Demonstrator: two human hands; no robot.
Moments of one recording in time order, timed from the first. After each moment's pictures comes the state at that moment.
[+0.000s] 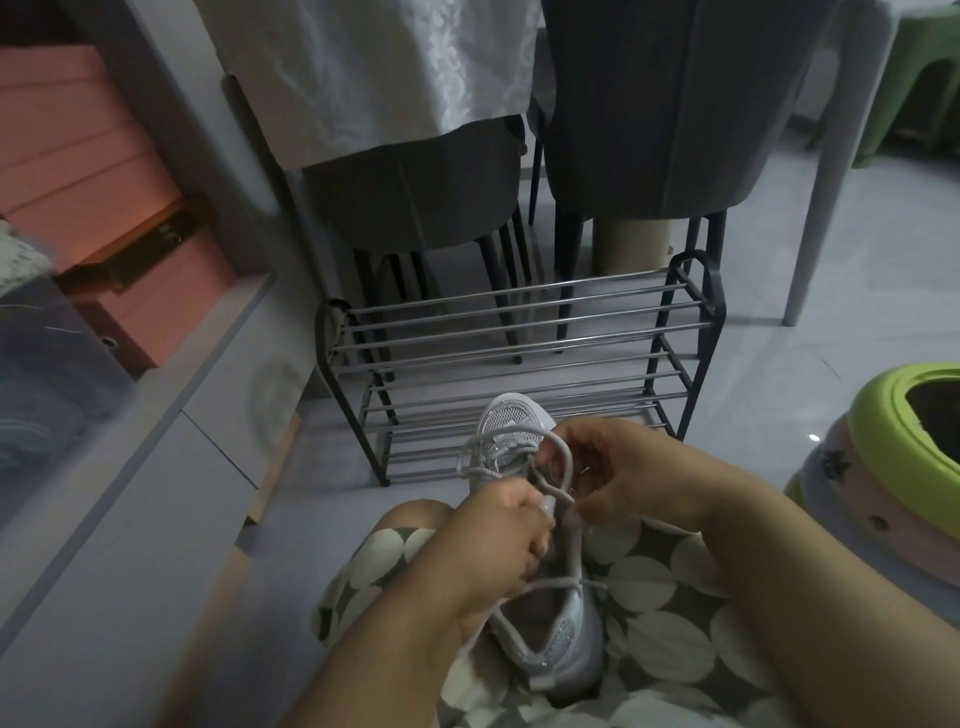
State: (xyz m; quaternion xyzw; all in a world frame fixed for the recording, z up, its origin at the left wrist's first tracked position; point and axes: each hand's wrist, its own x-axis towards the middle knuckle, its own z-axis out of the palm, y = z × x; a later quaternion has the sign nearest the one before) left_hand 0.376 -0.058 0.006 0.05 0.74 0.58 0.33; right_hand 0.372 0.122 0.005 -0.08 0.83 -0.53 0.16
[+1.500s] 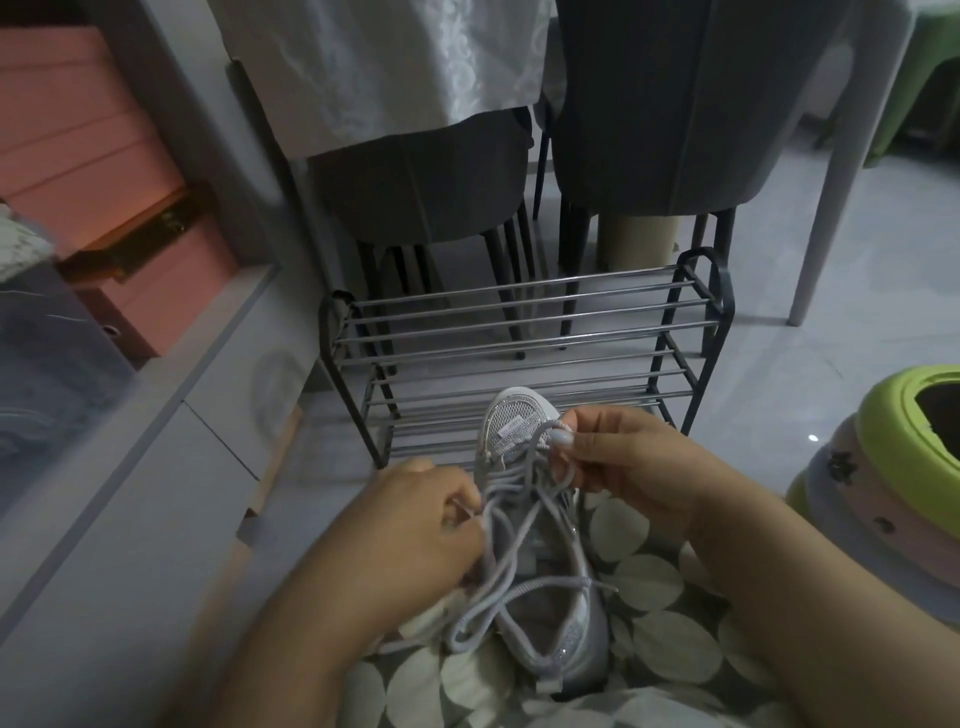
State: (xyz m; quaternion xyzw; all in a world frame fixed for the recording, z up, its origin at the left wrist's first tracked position) left_hand 0.369 -0.115 0.042 0.20 0.94 0.23 0.12; right_hand 0.362 0.108 -0.009 -0.05 0.62 -0.77 0.13
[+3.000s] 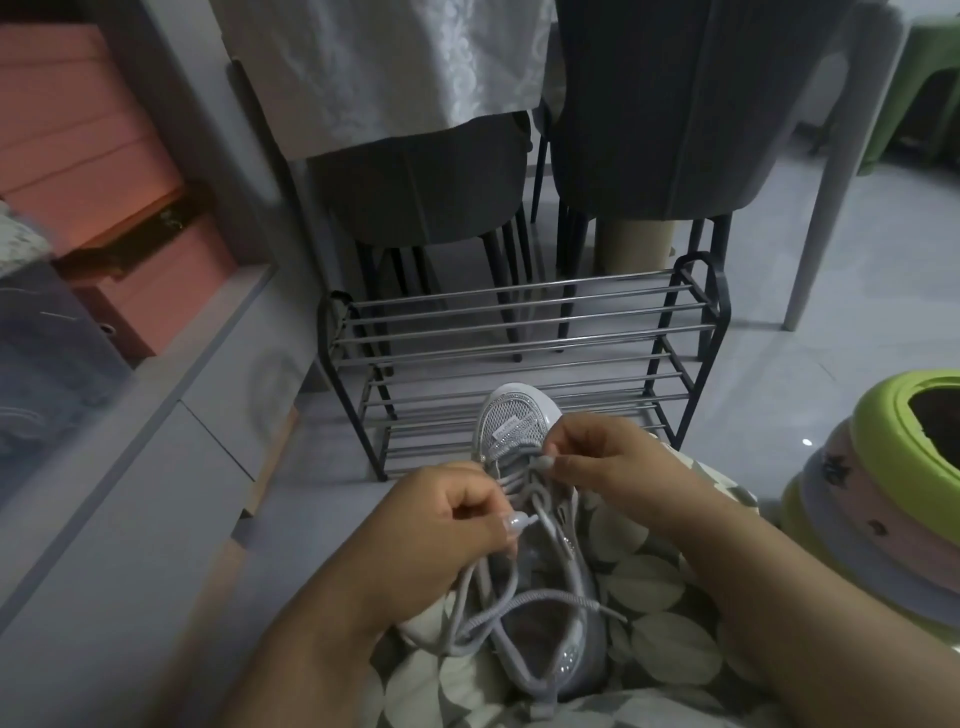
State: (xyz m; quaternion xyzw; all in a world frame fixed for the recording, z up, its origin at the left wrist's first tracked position) left_hand 0.366 -0.109 0.027 0.25 0.81 0.49 0.19; right_hand 0.368 0.098 -0.008 -0.03 0.80 -0.59 0.05
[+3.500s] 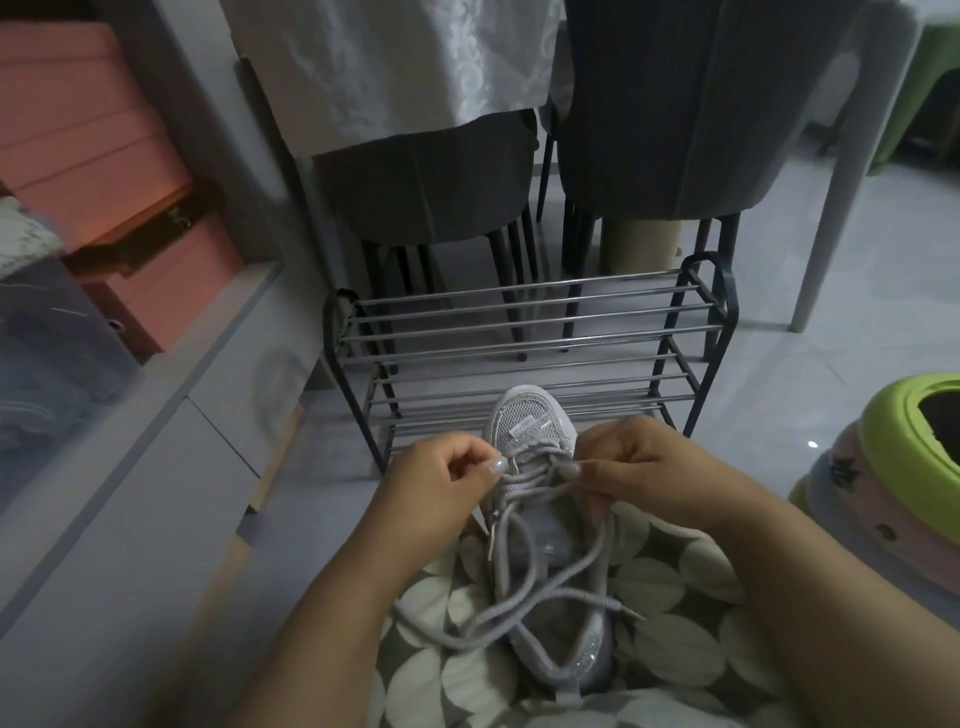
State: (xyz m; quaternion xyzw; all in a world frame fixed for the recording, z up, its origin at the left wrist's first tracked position) left_hand 0.332 -0.103 -0.006 0.15 0.86 0.48 0.08; right_hand 0.369 0.116 -0.001 -0.15 0.83 -0.53 0.05
